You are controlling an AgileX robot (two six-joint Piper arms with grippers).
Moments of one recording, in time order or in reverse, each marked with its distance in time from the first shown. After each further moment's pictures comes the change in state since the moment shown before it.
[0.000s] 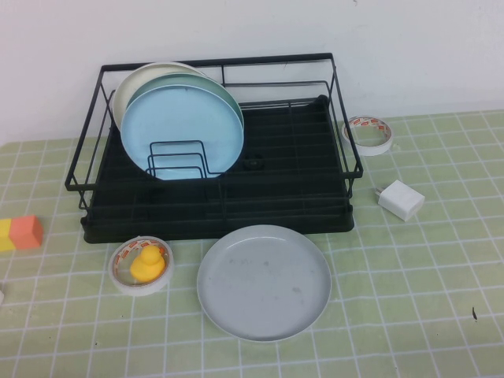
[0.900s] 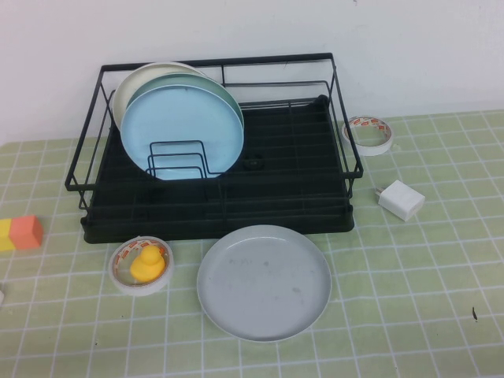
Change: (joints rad) right arm 0.000 0.000 0.009 0.000 -0.182 0.000; left arm 0.000 0.000 0.003 0.021 -0.263 0.000
